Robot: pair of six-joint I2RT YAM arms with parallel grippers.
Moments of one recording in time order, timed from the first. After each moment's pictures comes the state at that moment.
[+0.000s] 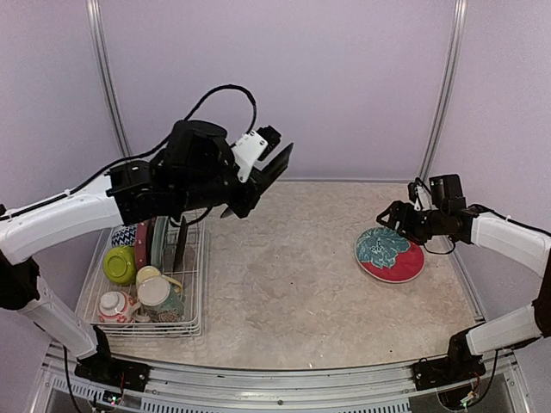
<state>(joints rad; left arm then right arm) -1.01 1.46 1.49 -0.41 -0.26 0.15 0.19 1.26 0.82 -0.25 -0.30 0.52</state>
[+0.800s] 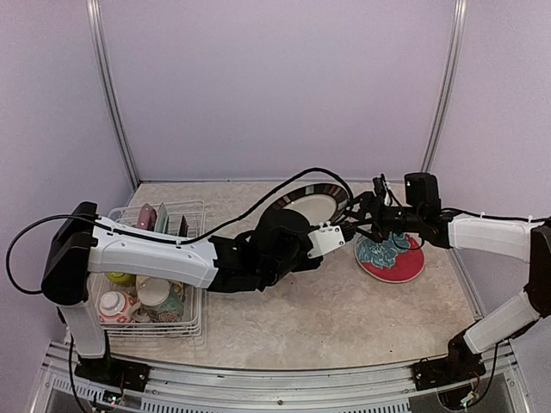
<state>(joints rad) -1.22 1.87 1.33 0.20 -0.59 0.75 0.37 1.40 0.82 0.15 -0.59 0.84</state>
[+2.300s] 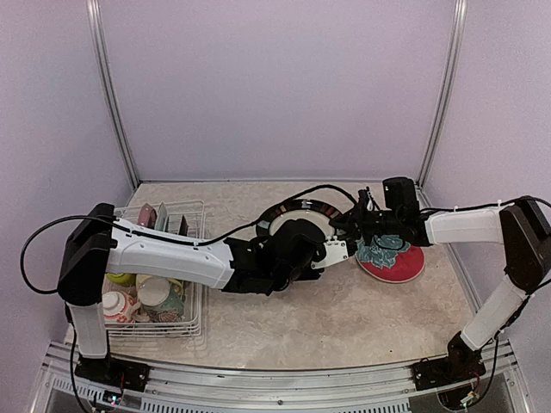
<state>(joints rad) -1.22 1.97 1.40 0.04 -0.61 0.77 0.43 1.60 0.89 0.23 -0.55 1.09</state>
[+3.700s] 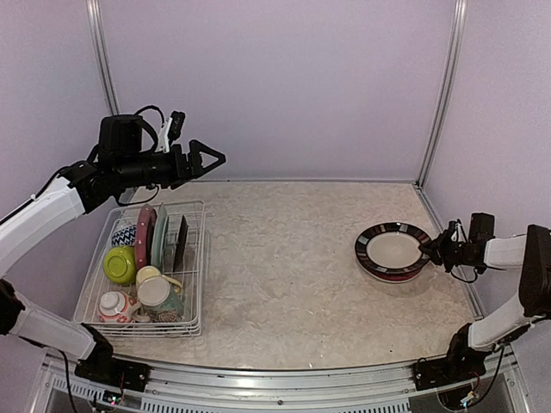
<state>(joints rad) -0.52 1.28 1.26 -0.28 0.37 -0.50 -0.32 1.36 0.54 0.04 -0.71 0.66</state>
